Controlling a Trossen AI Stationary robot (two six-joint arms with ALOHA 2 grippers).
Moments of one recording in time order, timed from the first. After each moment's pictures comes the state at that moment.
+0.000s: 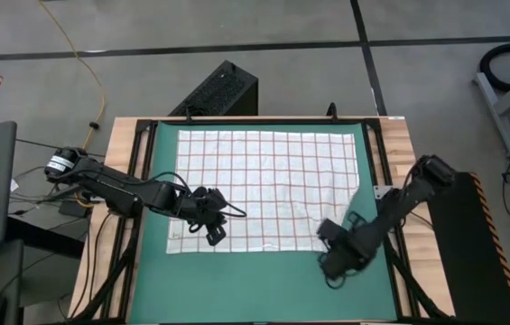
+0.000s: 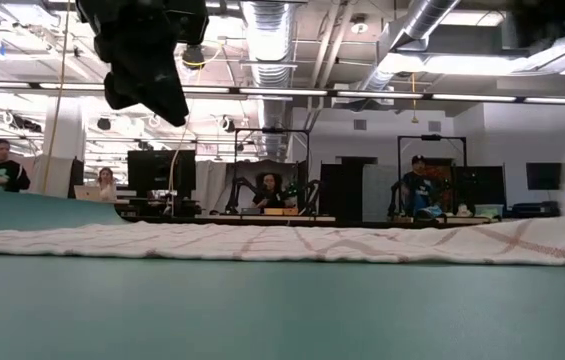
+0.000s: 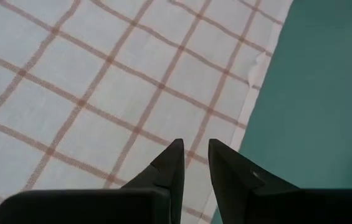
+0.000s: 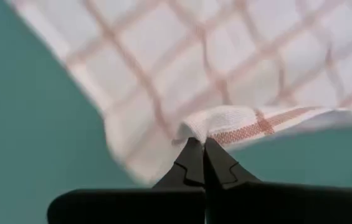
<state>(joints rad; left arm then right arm) -0.26 1.38 0.96 -0.48 -0.20 -0.72 0.65 1.59 1.17 -1.25 0.32 1.30</state>
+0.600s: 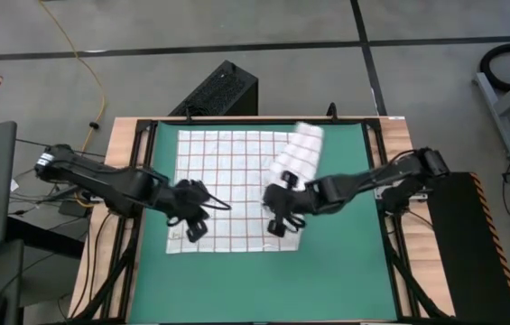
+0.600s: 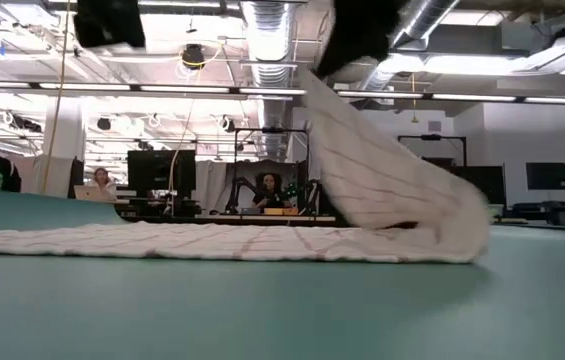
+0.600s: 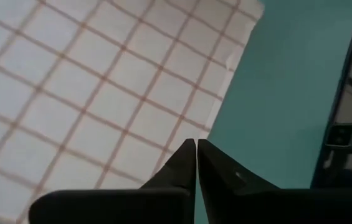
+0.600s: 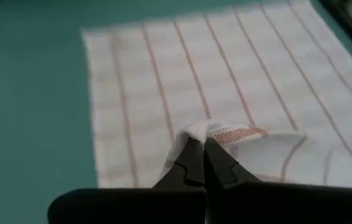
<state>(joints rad) -0.30 1.23 1.18 -0.89 -0.16 -0.79 0.22 1.59 1.34 -0.50 0.34 0.33</state>
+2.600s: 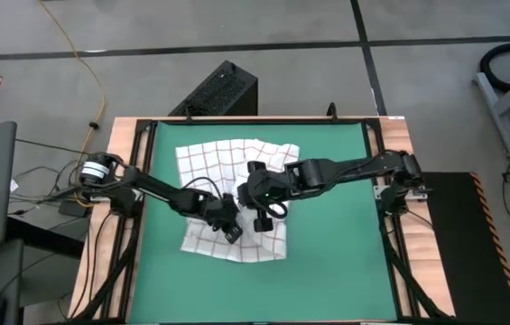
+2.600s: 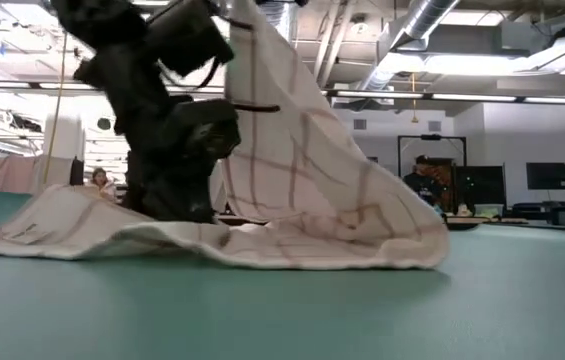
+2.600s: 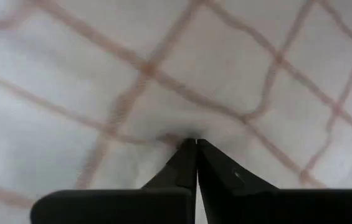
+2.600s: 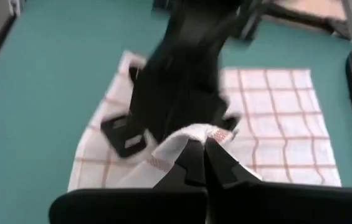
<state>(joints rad) -0.13 1.68 0.84 -0.17 -0.06 -0.84 0.16 1.81 1.85 -0.78 0.16 -0.08</state>
